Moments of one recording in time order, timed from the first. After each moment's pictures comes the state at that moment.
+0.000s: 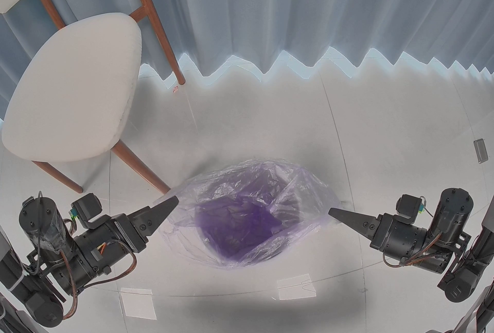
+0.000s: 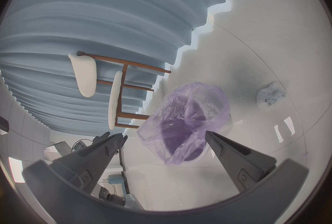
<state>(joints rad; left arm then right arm) -0.43 1.69 -0.06 -1.54 -0.14 -0.65 0.50 1.85 -0.12 -1.55 0.33 0.80</state>
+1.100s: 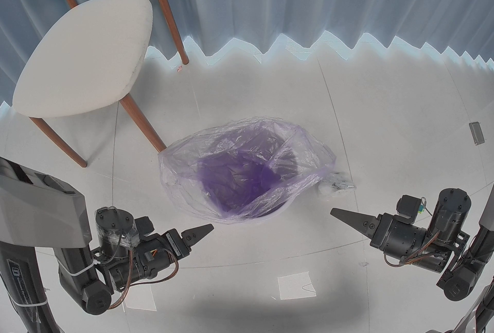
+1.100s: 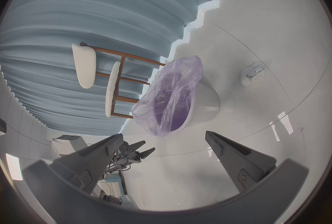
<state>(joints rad) -0.44 2.13 -0.21 -1.55 -0.18 -0.85 0.47 1.87 -0.12 -1.55 0.33 0.79</state>
